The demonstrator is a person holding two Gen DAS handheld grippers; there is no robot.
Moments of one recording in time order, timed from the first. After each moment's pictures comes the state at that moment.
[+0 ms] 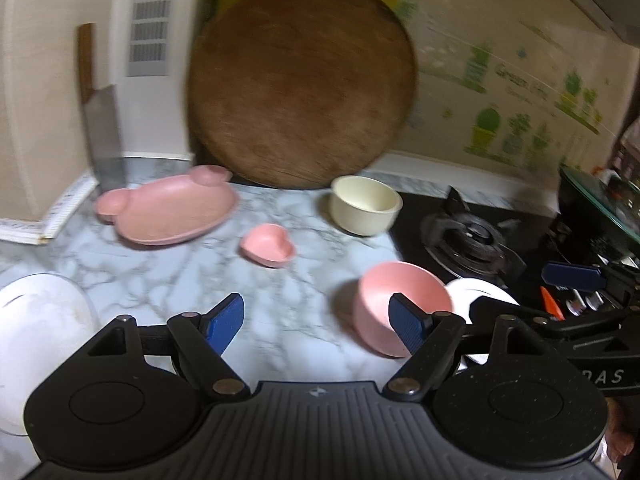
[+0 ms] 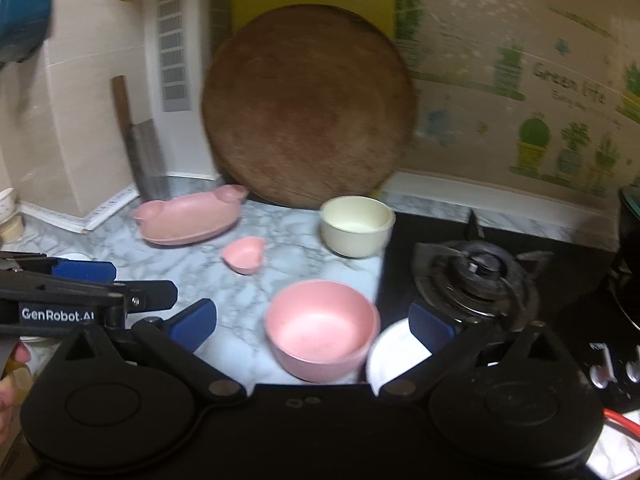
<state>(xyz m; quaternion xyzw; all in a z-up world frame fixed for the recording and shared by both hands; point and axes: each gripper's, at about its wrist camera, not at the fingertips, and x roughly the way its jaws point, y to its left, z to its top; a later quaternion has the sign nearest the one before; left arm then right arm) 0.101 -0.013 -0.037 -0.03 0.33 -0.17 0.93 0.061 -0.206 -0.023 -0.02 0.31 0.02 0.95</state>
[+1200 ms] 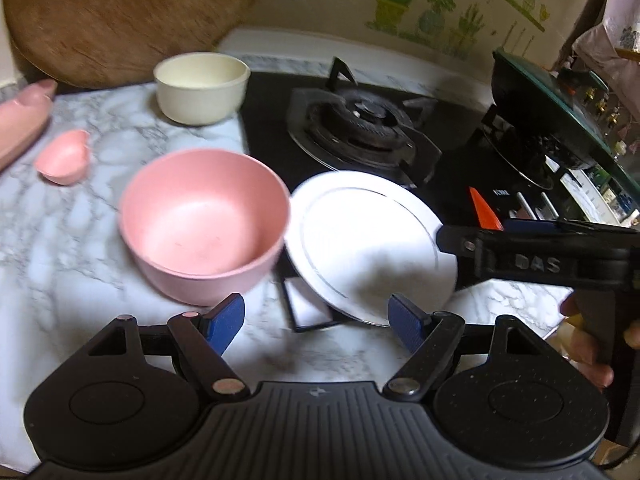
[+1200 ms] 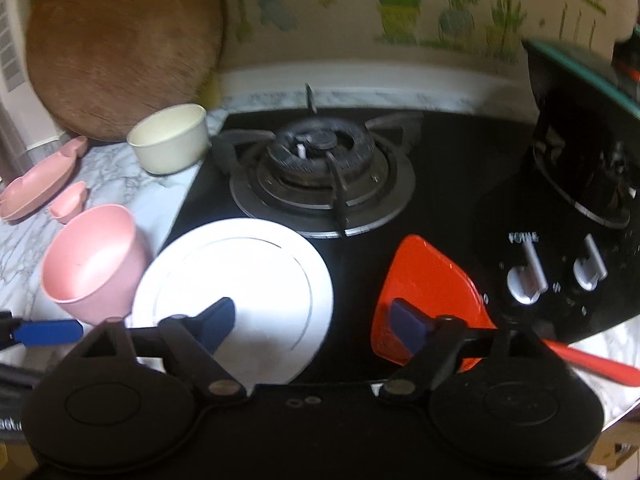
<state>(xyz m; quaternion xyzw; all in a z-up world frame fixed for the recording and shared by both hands) 0.128 -0.170 -0.121 0.00 0.45 -0.28 0.85 0.087 -0.375 -0.106 0.06 0.42 -0.10 0.90</state>
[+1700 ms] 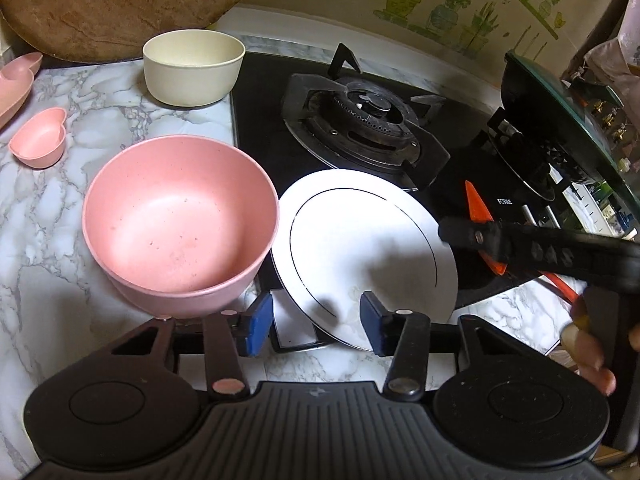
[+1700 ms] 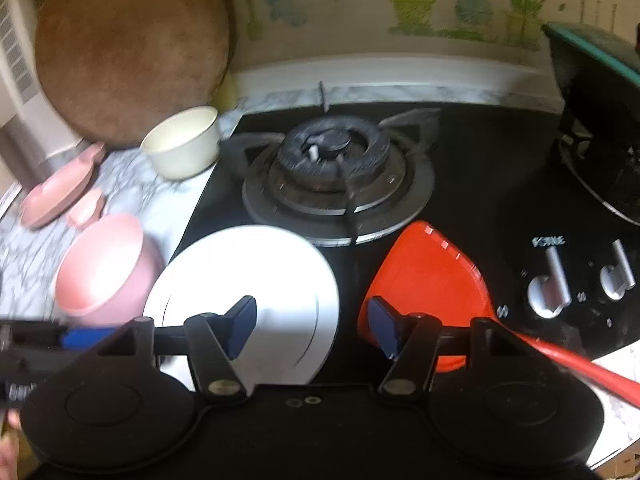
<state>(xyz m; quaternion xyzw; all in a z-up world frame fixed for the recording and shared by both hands) 0.151 -0.182 -0.133 -0.03 0.47 -0.28 0.84 0.095 -0.391 -0.105 0.08 0.43 -0.05 0.90</state>
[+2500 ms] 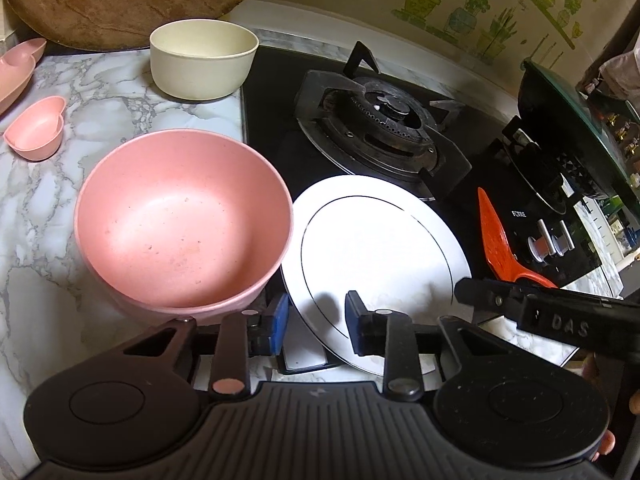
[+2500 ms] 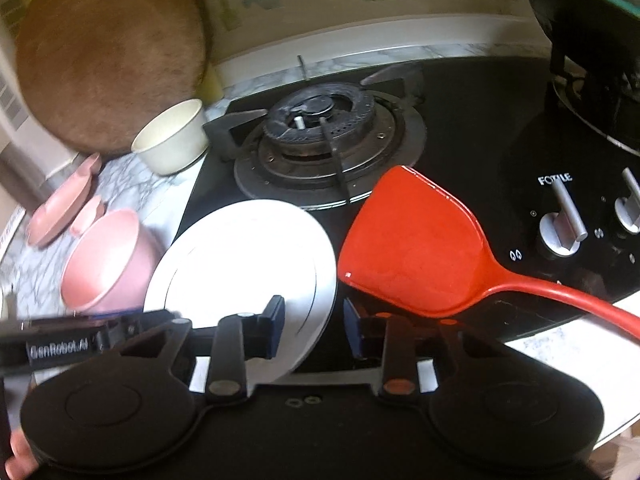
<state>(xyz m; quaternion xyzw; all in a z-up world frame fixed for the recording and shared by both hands) 0.167 -0.184 -0.143 -0.04 0.48 -0.26 0.84 0.088 -0.402 -0.120 0.16 0.43 -0.05 0.88</state>
